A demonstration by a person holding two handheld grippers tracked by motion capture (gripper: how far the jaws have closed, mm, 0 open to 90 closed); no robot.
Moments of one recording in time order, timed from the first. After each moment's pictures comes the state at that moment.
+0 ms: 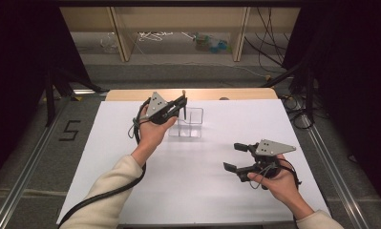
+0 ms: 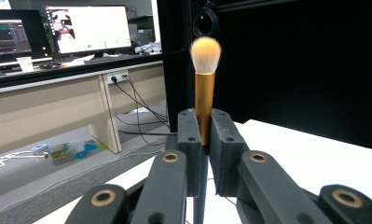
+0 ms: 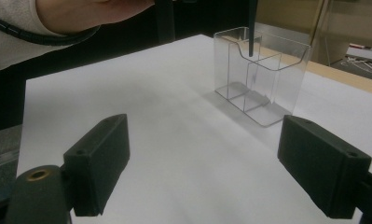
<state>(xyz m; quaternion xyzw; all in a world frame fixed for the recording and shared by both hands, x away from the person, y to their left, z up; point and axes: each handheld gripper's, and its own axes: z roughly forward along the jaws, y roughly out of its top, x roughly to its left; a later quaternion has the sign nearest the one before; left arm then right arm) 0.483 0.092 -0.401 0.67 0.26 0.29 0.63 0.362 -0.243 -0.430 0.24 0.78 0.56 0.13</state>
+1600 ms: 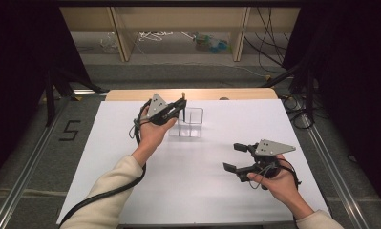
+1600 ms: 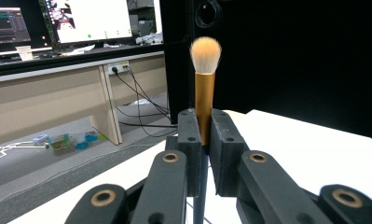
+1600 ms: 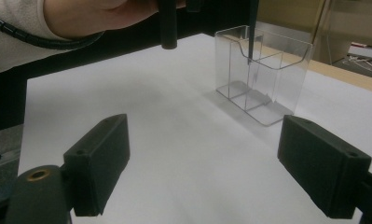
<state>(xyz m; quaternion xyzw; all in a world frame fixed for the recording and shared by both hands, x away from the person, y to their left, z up) 0.487 0.093 -0.412 0.68 0.28 0.28 0.62 0.363 -0.241 -0.432 0.23 0.78 0.57 0.12</state>
